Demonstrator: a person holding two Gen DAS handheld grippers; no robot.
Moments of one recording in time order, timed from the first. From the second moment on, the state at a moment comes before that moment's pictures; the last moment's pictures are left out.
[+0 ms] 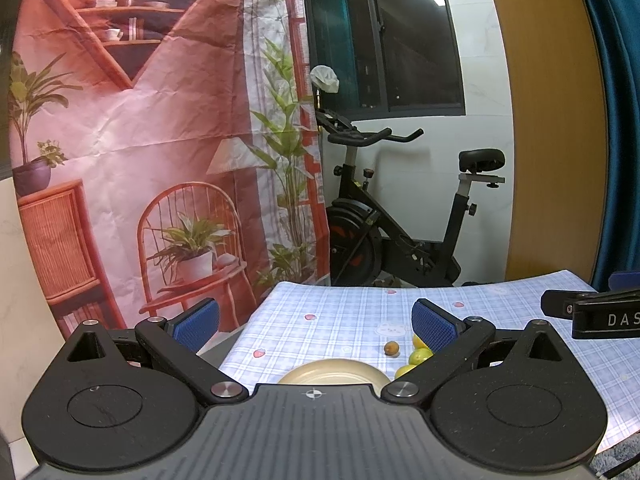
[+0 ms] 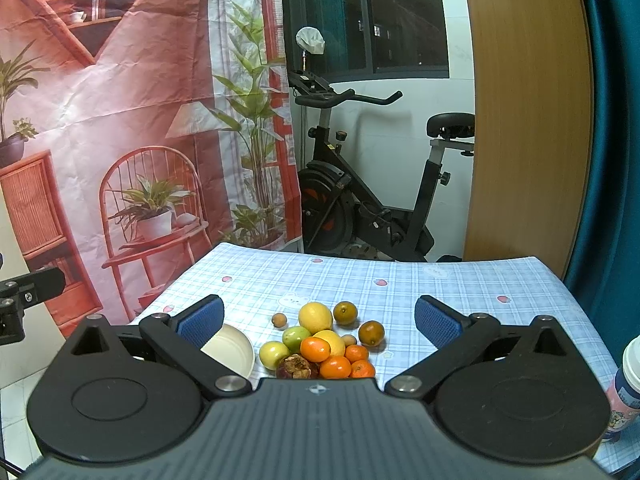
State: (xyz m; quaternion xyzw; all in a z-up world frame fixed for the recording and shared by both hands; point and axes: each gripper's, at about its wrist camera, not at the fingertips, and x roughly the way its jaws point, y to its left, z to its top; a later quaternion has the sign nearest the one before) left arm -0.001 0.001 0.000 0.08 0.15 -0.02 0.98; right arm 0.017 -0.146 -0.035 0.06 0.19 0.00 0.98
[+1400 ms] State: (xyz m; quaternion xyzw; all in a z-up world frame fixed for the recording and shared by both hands) left arm -0.002 0.001 0.001 0.07 0.15 -0.02 0.99; right arm 0.016 -0.146 -0.035 0.06 0.19 0.00 0.98
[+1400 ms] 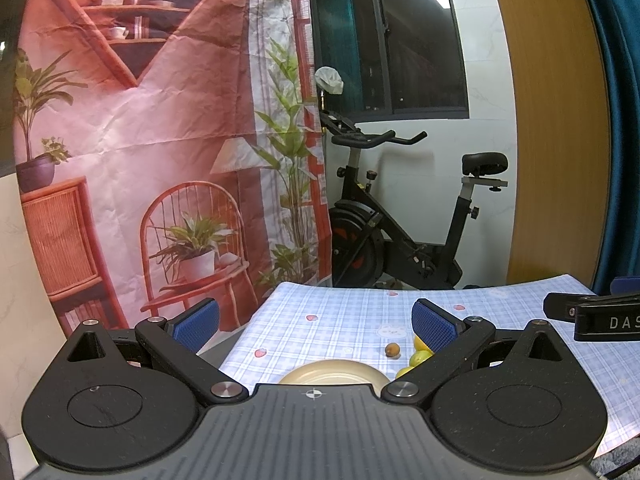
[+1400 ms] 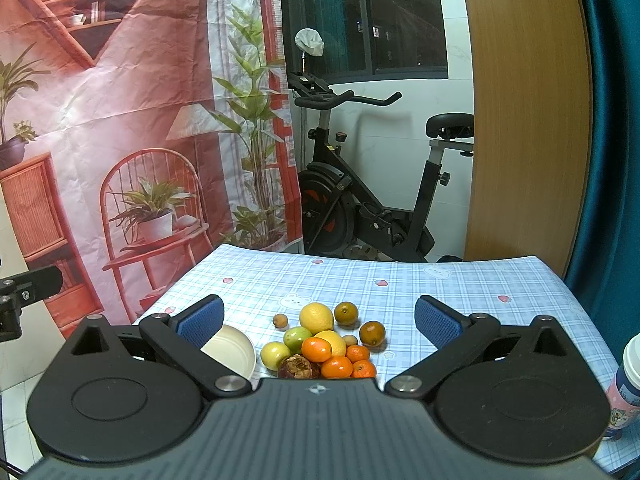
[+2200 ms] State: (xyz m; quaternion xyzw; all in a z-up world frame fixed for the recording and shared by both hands) left arm 0.063 0.001 -0.019 0.08 0.20 -0.01 0.98; right arm 0.047 -0.171 -0.041 0.05 0.14 0.02 0.99
